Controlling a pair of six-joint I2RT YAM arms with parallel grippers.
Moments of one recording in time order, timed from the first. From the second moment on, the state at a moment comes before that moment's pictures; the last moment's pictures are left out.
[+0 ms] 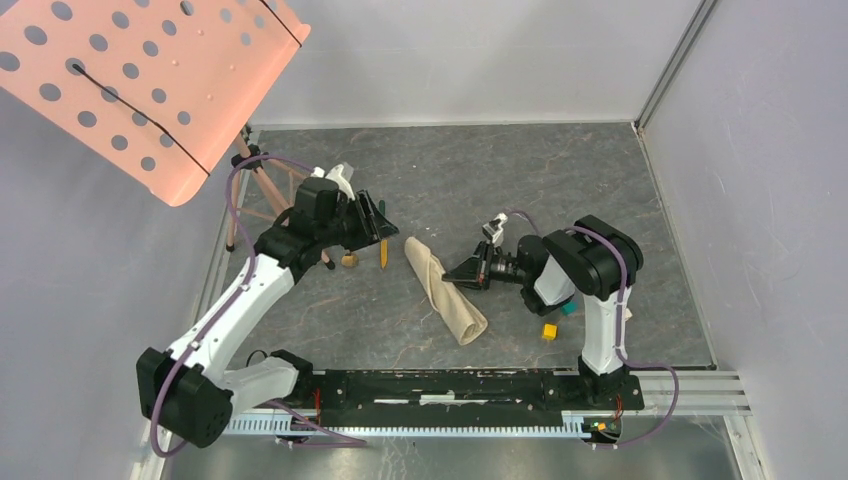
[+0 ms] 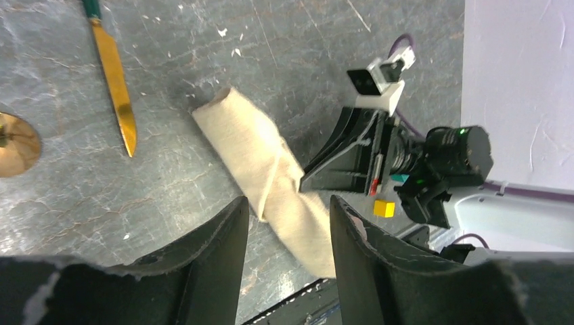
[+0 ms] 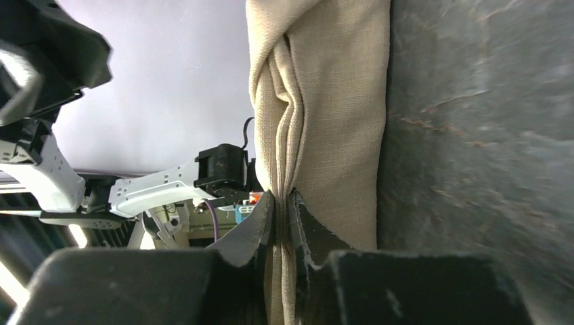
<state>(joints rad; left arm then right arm) -0.42 1.09 0.96 -0.47 0.22 -0.69 0.50 2.03 0.45 1.40 -0.84 1.32</state>
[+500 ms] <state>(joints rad) -0.52 1.54 0.98 -0.22 0.38 -0.72 0.29 1.55 0.67 0.26 -0.67 0.42</state>
